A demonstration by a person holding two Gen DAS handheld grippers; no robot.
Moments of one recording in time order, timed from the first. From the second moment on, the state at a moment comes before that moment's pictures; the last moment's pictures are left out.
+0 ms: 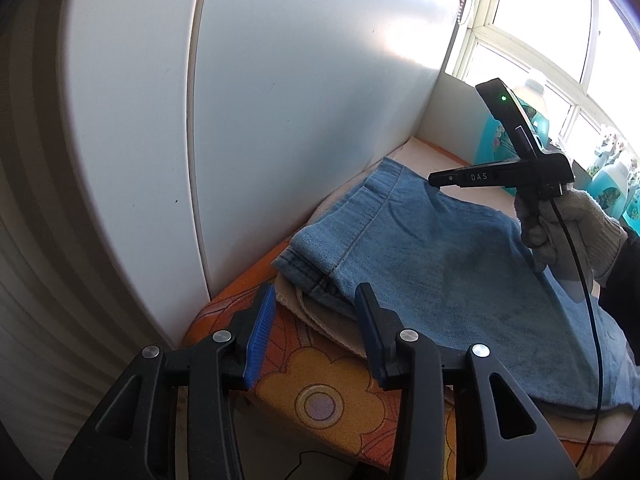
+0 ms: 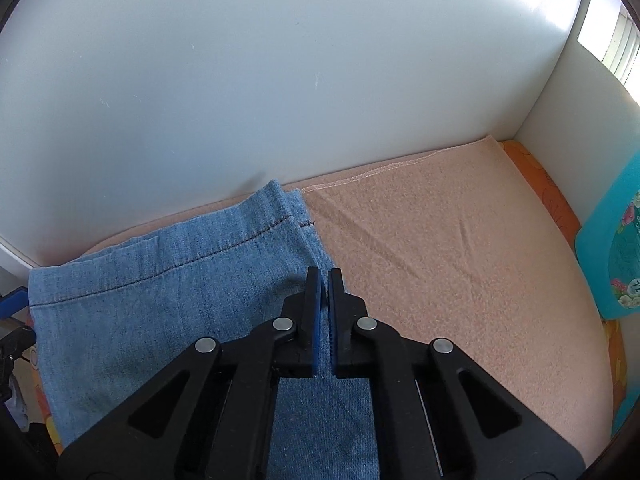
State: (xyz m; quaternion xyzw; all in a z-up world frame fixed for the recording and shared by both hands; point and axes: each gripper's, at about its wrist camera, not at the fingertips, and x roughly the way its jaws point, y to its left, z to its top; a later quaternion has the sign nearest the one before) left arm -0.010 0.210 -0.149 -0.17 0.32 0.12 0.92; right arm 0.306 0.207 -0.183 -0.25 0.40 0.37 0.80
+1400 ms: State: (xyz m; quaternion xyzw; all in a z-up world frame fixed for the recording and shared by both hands) left arm 0.029 0.172 -0.141 -0.10 0.28 0.11 0.95; right arm 0.223 0.295 -0.201 -0.10 0.54 0.48 0.69
